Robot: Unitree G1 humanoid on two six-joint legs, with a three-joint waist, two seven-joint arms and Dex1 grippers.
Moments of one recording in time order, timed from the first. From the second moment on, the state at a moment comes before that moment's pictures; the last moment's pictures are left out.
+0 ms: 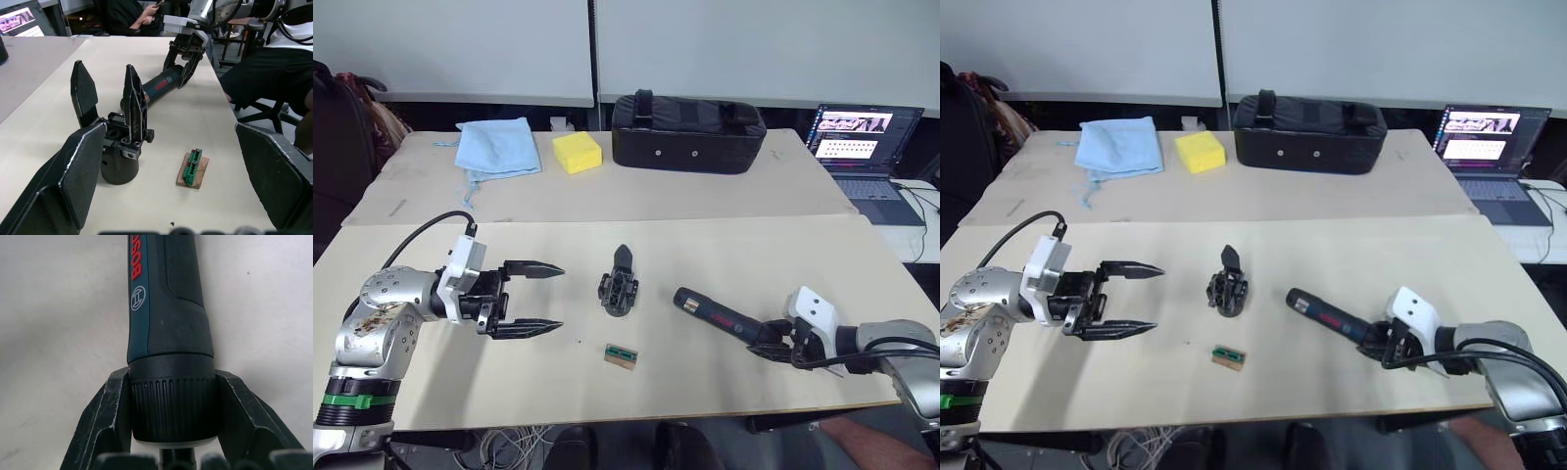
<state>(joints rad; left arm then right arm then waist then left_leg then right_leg) -0.30 0.80 0.14 -0.07 -0.63 0.26 -1.49 -0.04 -0.90 -0.07 -0.16 0.24 0.47 1.08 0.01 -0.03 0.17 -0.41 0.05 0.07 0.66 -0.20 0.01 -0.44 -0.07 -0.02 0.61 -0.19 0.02</state>
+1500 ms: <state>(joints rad) -0.19 0.82 0.11 -0.21 -0.65 0.35 -1.44 -0.78 -1.07 0.71 -0.19 -0.03 1.07 1.24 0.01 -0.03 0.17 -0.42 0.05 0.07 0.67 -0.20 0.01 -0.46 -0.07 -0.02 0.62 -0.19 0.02</state>
